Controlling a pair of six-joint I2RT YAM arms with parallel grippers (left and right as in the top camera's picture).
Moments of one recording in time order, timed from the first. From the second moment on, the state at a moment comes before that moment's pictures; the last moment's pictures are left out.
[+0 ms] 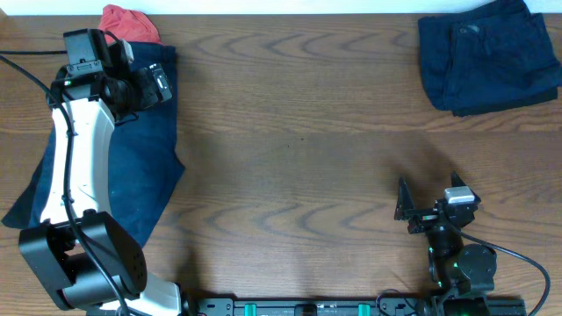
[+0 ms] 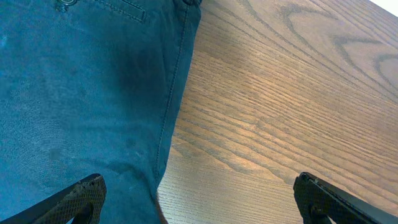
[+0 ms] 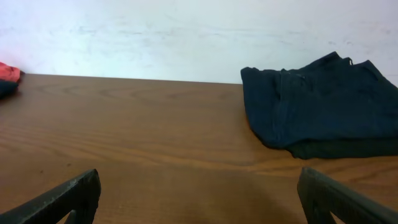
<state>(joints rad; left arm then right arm) 0.22 1.71 1.48 -0.81 0.22 -0.20 0.08 0.01 0.01 -0.07 -0.04 0.02</state>
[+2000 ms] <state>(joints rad) 0.19 0.46 0.26 0.02 0.18 -0.12 0.08 0.01 0.01 -0.07 -0.03 0.02</state>
